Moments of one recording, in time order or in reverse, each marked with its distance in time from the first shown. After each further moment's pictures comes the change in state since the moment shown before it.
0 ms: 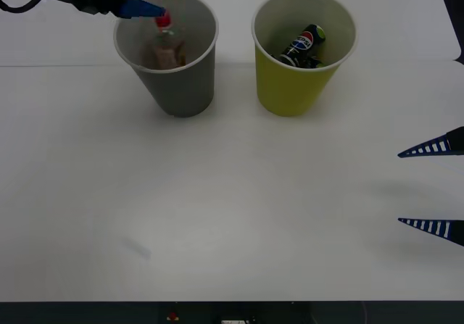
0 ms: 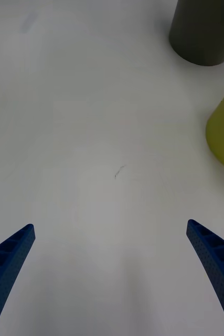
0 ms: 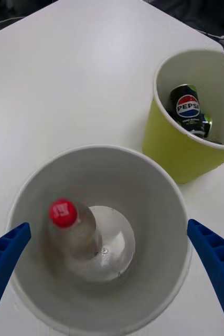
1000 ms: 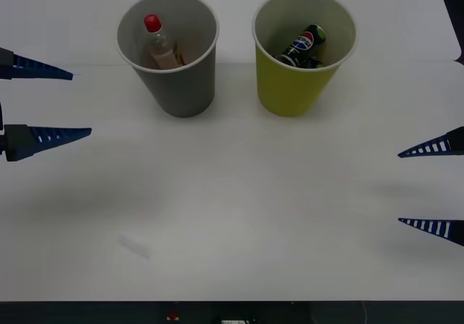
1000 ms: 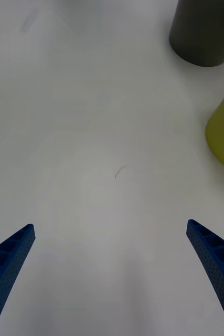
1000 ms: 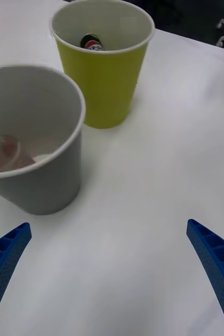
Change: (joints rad) right arm 0.000 0.000 0.000 0.000 0.000 0.000 0.000; left arm 0.860 0.179 0.476 -0.382 0.499 0.026 -0.554
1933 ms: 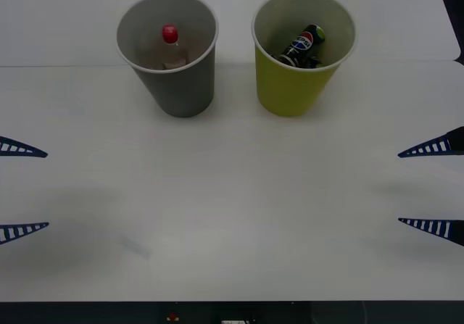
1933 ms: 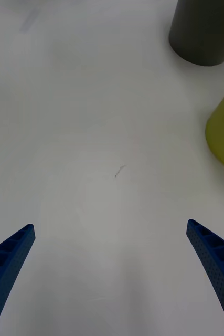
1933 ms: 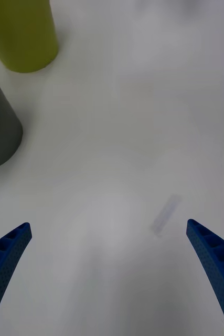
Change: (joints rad) right arm 0.000 0.000 0.000 0.000 0.000 0.000 0.000; left arm 0.499 0.132 0.124 -0.045 0.168 0.063 -0.546
